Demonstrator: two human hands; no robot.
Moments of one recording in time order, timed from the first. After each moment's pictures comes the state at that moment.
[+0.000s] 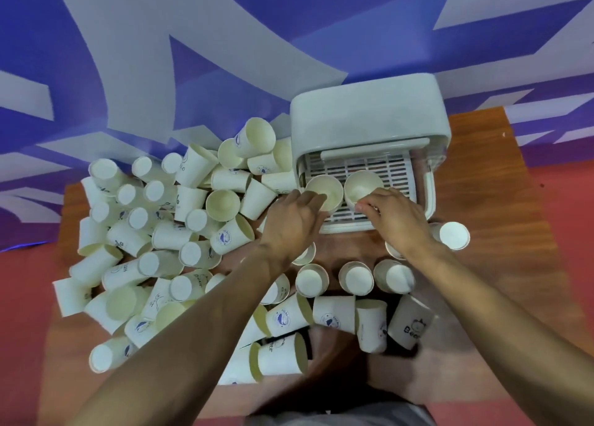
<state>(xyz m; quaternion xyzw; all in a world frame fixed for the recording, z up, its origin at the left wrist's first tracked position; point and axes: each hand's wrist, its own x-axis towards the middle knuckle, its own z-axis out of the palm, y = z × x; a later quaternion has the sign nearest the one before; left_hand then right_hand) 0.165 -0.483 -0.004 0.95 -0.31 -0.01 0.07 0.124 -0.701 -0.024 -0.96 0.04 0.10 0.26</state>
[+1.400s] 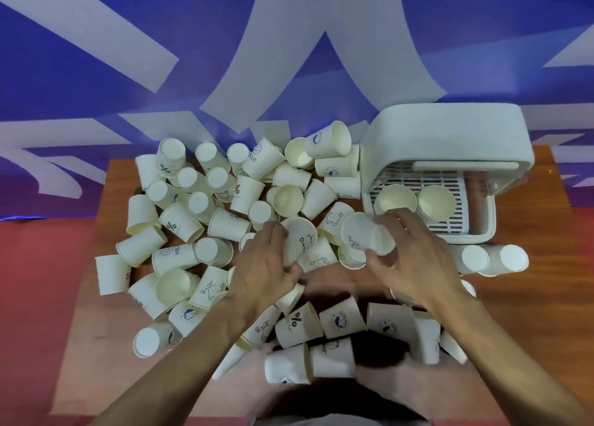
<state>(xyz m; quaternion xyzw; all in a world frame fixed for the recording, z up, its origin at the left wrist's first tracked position) 0.113 -0.290 0.021 0.97 -0.14 -0.11 0.17 0.087 -0.558 0.051 -0.98 -0.02 0.01 0.17</state>
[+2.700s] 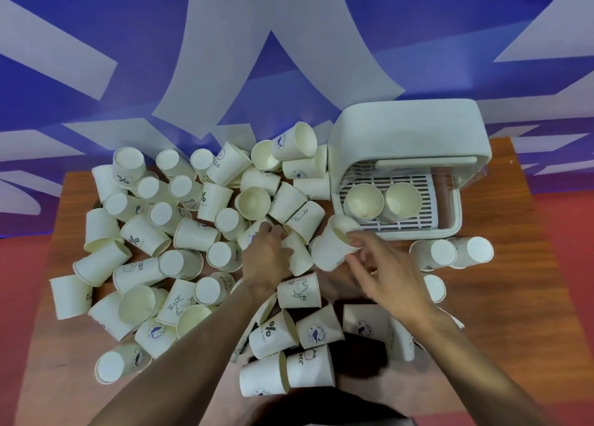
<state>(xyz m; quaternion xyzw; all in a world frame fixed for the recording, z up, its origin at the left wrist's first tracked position) 0.140 -0.357 -0.037 0.96 -0.01 -0.19 0.22 0.063 -0.574 0.033 -0.94 0.00 0.01 0.33</state>
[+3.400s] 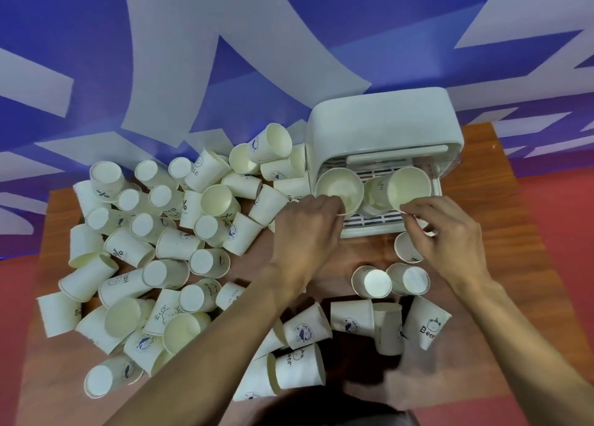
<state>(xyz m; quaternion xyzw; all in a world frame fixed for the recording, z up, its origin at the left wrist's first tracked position) 0.146 -0.456 0.053 0.94 -0.27 0.08 0.21 0.070 -0.692 0.023 -0.94 0.01 -0.19 0.28</state>
